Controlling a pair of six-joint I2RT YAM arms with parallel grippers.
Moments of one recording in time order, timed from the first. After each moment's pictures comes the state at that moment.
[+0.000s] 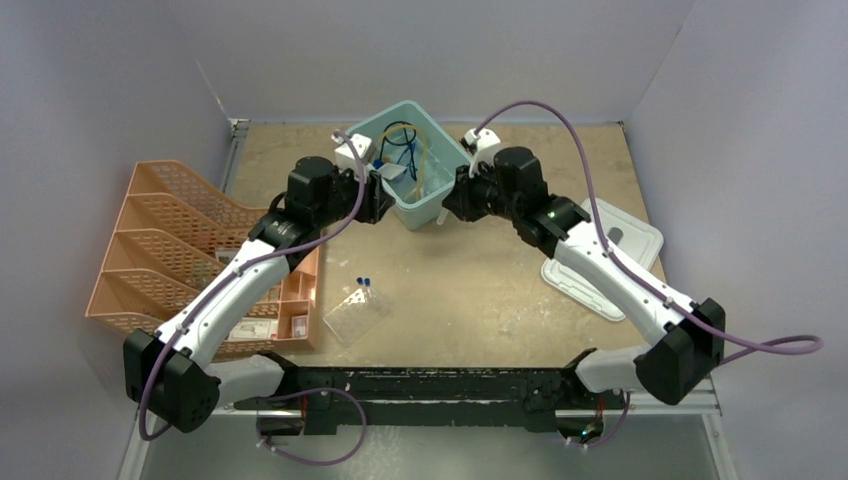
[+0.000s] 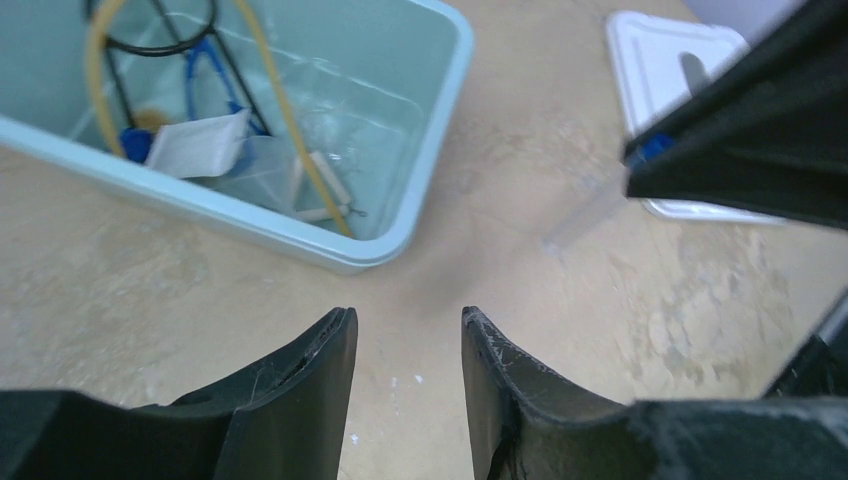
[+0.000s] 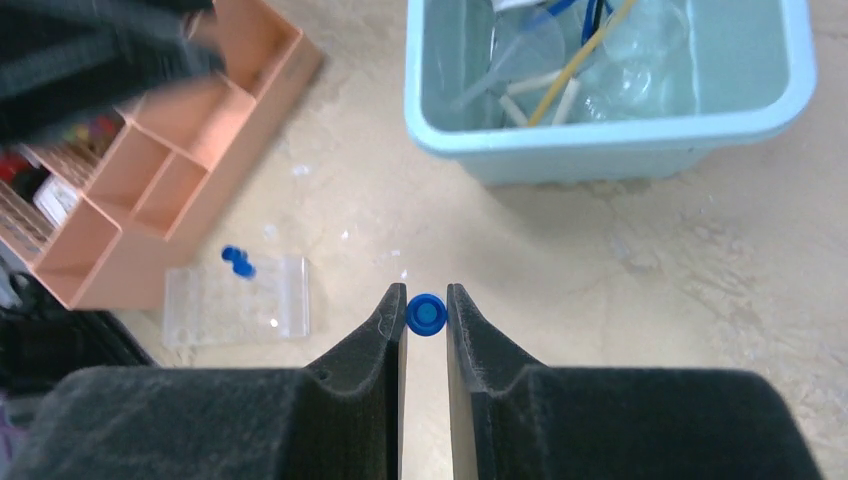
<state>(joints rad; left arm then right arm) -0.46 1.20 1.05 -0.20 0.18 -0.16 0.62 1.33 1.22 -0.34 -0.12 0.22</state>
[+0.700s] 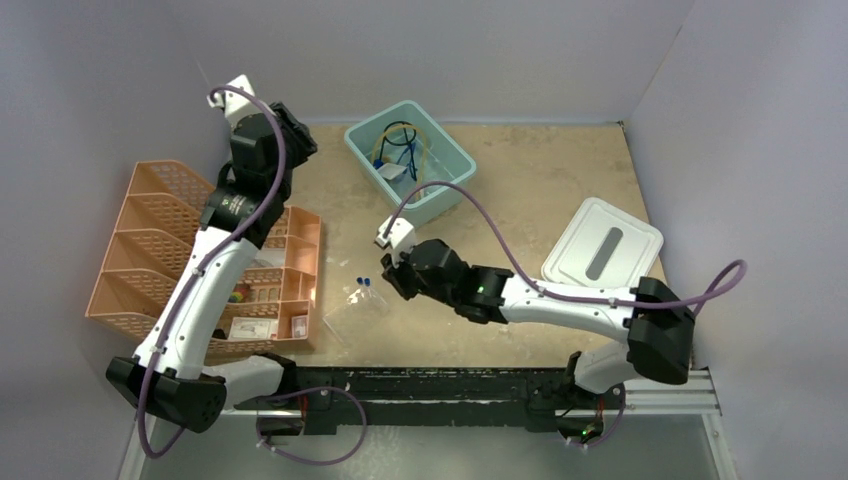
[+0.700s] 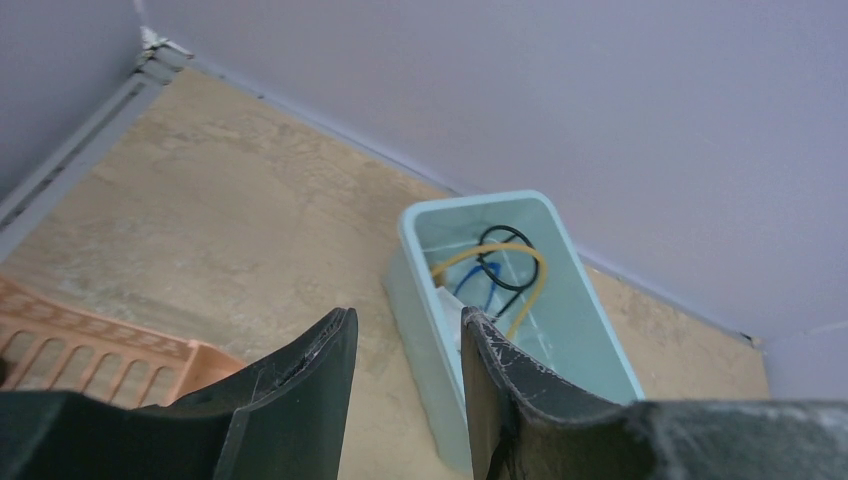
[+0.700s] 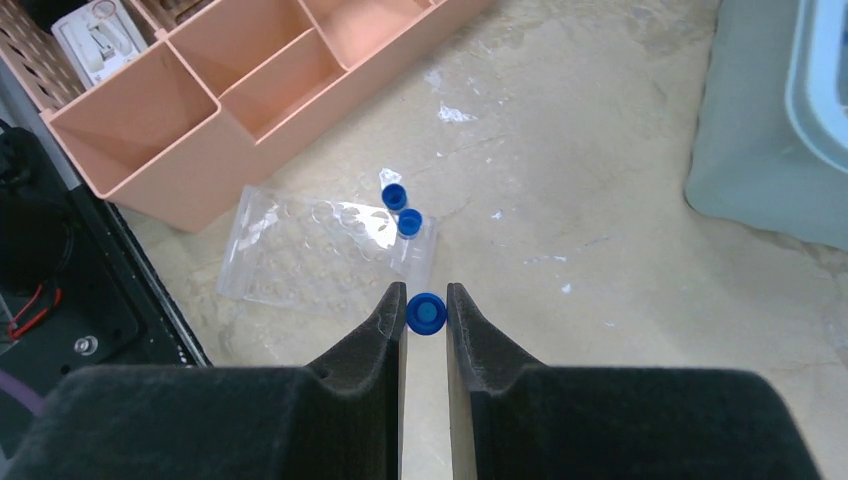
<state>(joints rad) -0.32 1.20 1.40 -0.42 -0.48 -0.55 1.16 1.45 0.99 0.00 0.23 0.14</state>
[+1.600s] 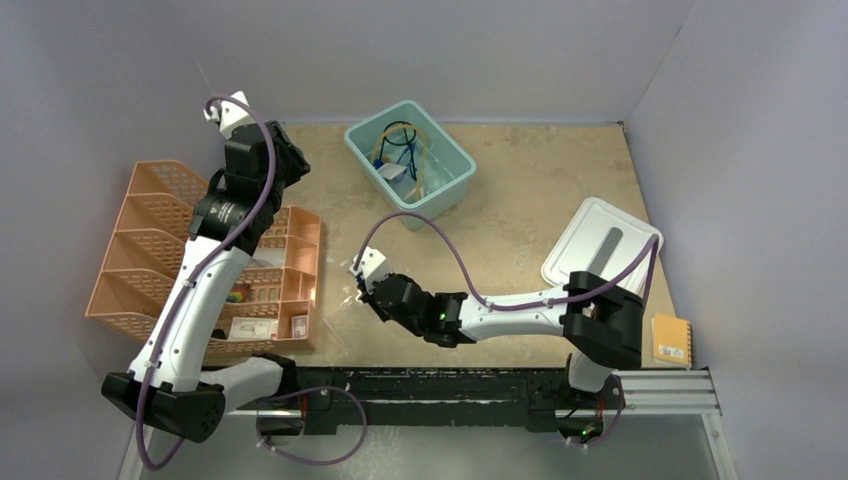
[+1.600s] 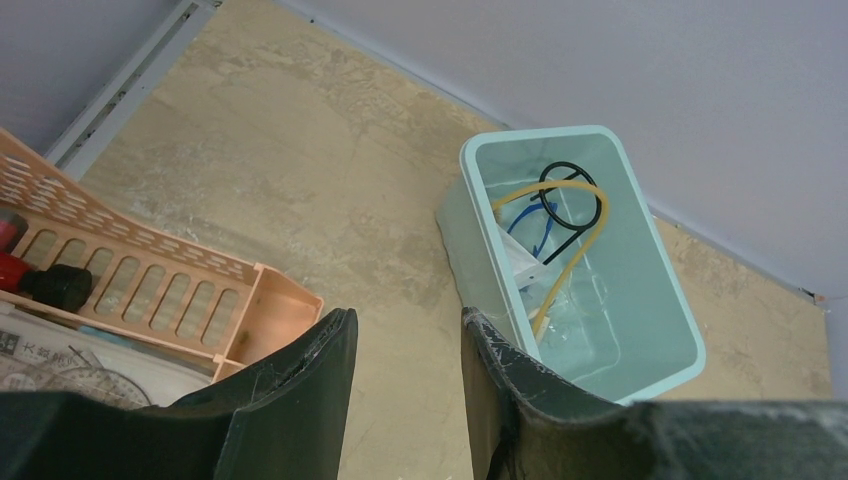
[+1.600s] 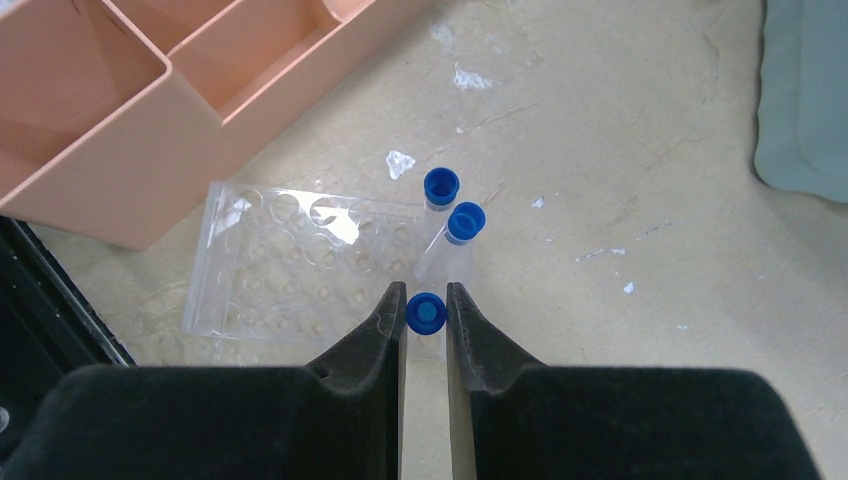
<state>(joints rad) -0.28 1.15 1.39 -0.62 -0.44 -0.57 1.30 1.69 0.99 0.19 0.46 0.18</state>
